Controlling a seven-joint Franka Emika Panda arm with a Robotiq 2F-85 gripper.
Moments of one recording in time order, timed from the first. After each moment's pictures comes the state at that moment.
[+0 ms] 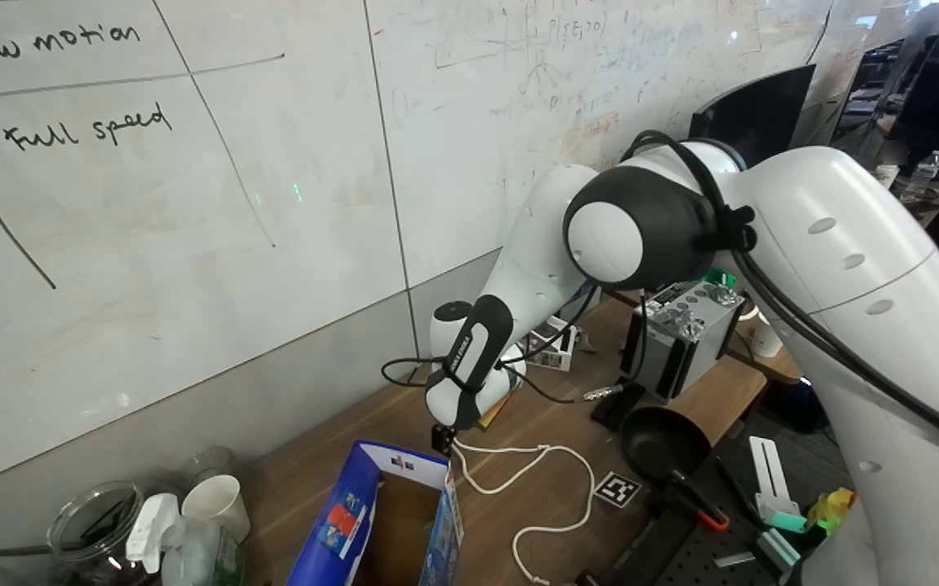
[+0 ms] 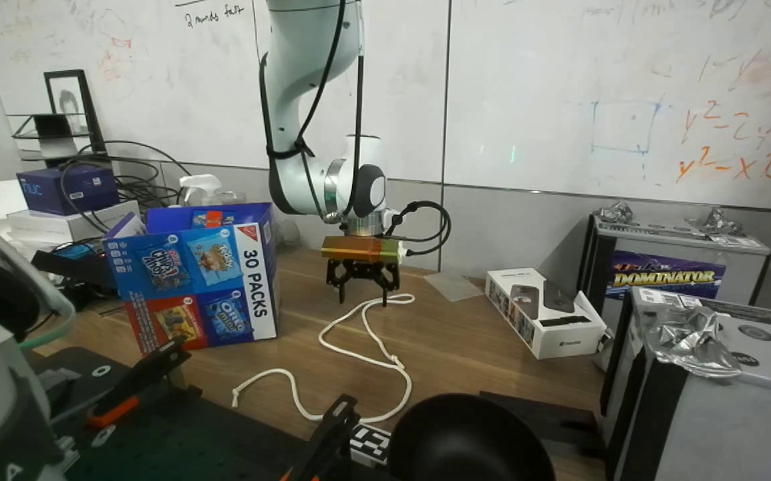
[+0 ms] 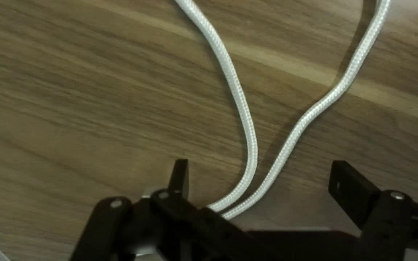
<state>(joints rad) 0.06 0.85 0.06 -1.94 -0.07 2.81 -0.18</state>
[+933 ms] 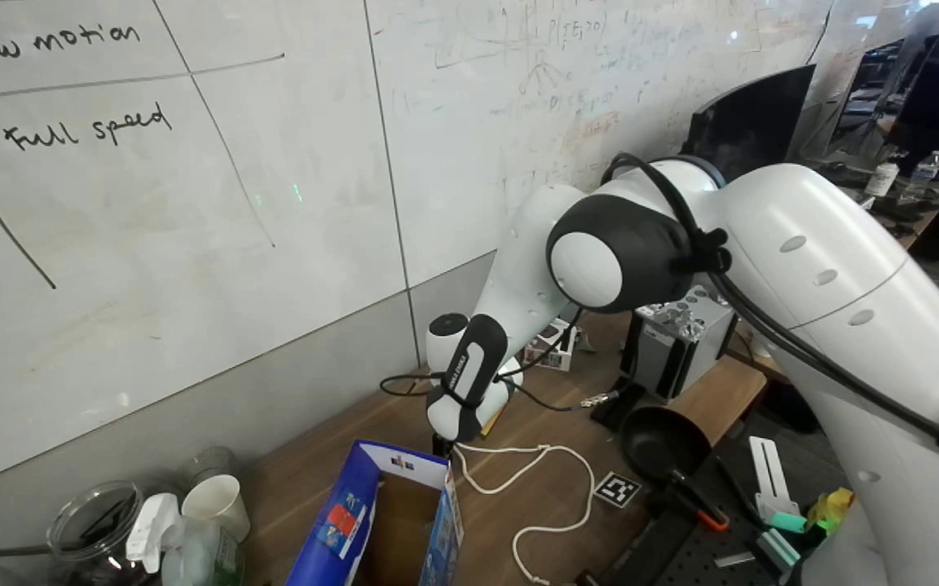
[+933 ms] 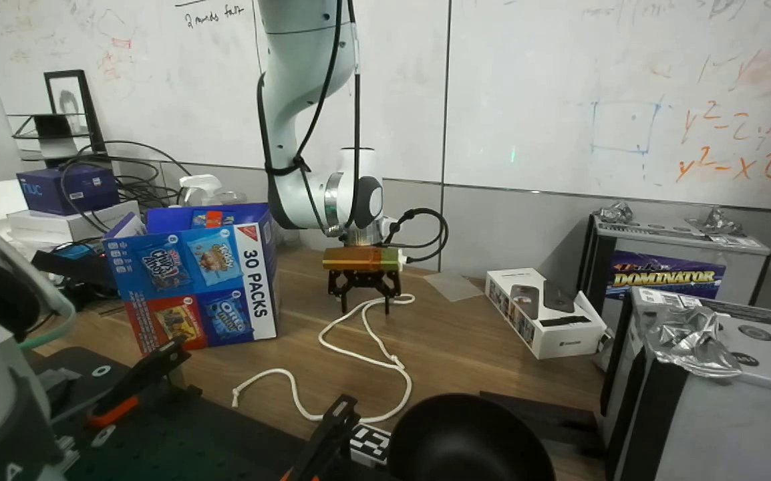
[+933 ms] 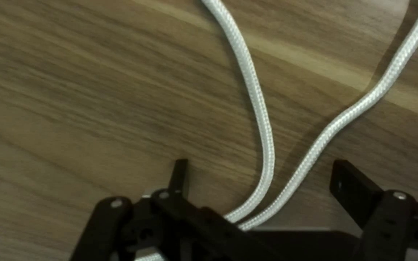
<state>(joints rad) 0.12 0.91 0.01 -1.90 -0.11 2.84 -0.15</state>
